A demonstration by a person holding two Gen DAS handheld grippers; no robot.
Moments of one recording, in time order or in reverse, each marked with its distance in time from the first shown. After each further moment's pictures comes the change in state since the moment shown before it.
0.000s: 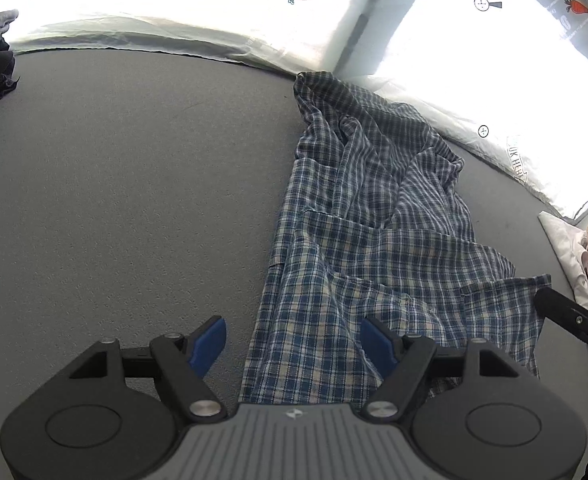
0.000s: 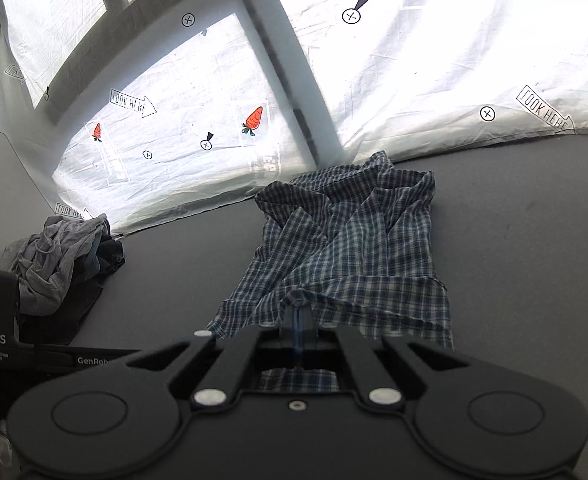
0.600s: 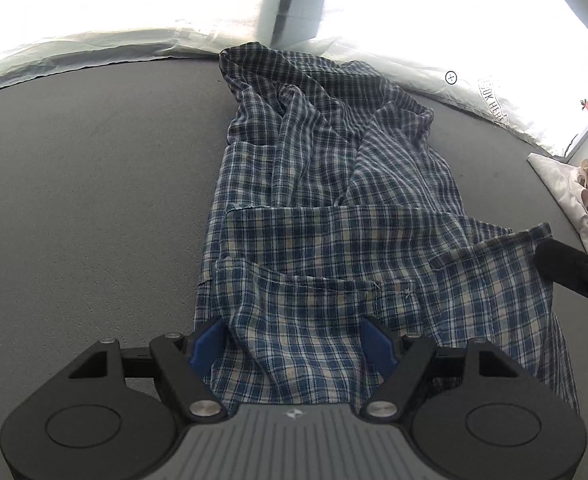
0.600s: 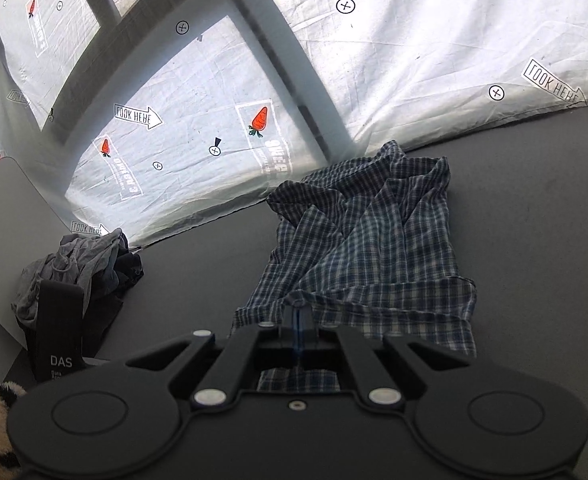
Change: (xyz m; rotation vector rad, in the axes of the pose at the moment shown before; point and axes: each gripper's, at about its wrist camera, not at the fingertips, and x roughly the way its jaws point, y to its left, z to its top) left arm 0.056 -0.030 0.009 0.132 0.064 0.007; right arm 0.024 -0.006 0.000 0.045 0.034 0.044
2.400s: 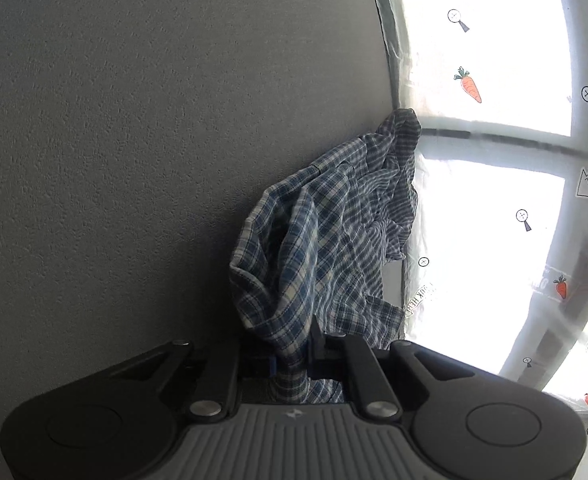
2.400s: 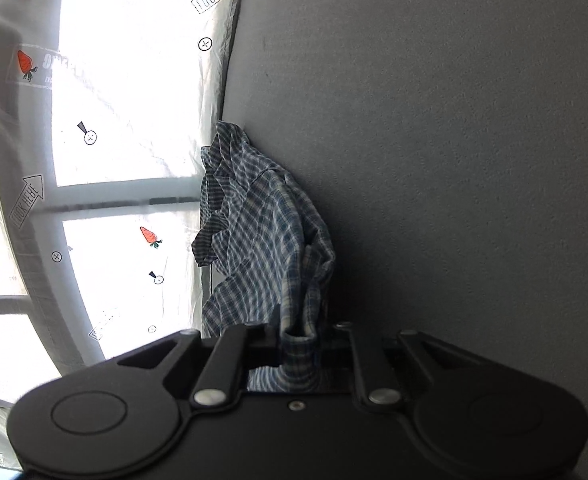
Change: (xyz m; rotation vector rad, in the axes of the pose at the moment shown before) left arm -0.074 0.075 -0.147 -1.126 0.004 -0.495; right arm -0.097 -0.082 -0.124 1.116 -0.058 0.053
